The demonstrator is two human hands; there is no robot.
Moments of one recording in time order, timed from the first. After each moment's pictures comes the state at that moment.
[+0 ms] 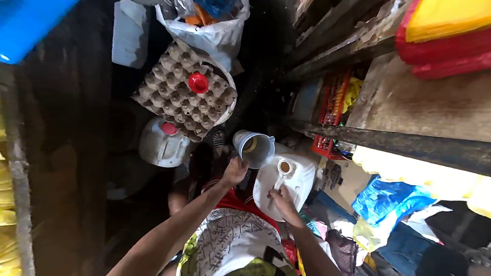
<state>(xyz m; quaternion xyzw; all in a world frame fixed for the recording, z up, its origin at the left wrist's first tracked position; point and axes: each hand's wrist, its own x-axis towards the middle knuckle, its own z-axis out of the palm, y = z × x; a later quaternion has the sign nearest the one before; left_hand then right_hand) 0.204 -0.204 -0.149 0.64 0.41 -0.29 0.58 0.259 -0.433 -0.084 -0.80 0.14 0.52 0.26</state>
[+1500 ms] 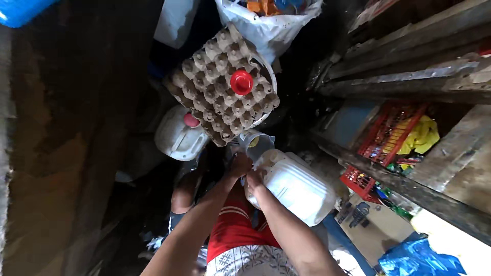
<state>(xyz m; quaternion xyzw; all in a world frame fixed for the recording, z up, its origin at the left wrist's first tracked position) 0.171 -0.153 -0.330 0.66 0.45 -0.34 0.50 0.216 -0.227 -0.265 -0.78 0.18 0.57 0.20</state>
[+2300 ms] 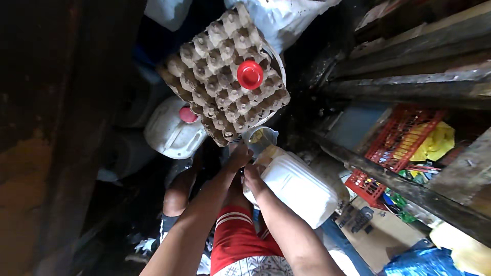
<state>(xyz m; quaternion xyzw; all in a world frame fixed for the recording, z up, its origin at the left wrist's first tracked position) 0.156 -0.140 -0.396 0.70 0.41 -0.18 0.55 0.193 -0.210 -0.328 -0.77 0.21 0.55 0.24</state>
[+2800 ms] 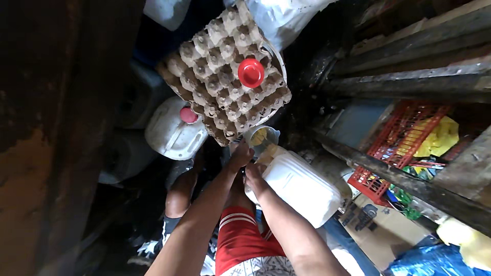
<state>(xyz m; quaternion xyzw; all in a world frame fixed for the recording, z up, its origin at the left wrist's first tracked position) 0.156 -0.136 -0.386 0.69 0.40 -0.18 0.57 0.191 -0.208 -0.329 -0.78 0.20 0.54 0.25</state>
